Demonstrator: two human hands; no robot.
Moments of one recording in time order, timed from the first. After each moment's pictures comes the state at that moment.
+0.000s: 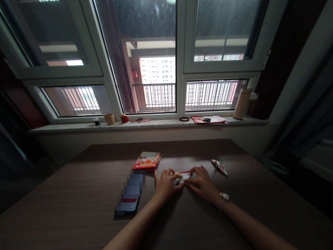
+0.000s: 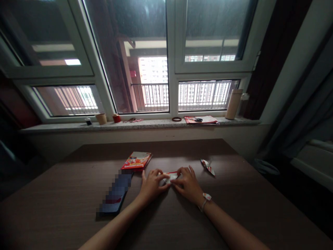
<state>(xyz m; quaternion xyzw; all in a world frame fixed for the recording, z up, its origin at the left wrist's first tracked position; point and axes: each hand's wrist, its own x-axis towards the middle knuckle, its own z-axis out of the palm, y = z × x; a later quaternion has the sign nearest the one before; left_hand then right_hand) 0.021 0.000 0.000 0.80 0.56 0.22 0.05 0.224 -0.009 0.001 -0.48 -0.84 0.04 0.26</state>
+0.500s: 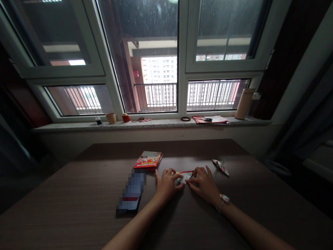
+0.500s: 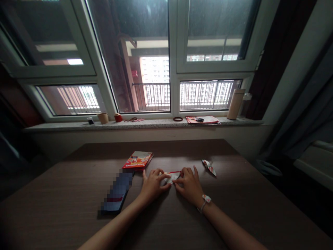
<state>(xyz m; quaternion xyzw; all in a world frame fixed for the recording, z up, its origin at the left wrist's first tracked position) 0.022 -0.002 0.004 0.80 0.57 0.20 0.05 0.218 -0.015 0.001 -0.54 -0.81 -0.01 0.24</state>
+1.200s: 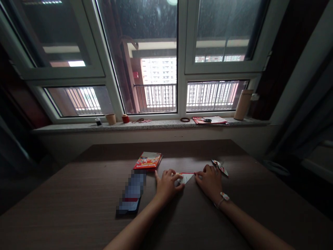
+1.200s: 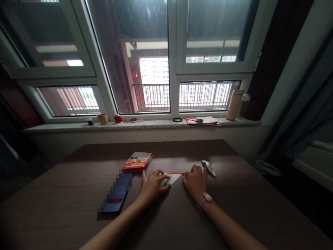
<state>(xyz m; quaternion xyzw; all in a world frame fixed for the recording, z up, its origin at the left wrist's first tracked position) 0.022 -0.002 0.003 0.79 0.57 0.21 0.06 0.223 -0.004 -0.002 -0.68 -0.68 -0.12 0.24</state>
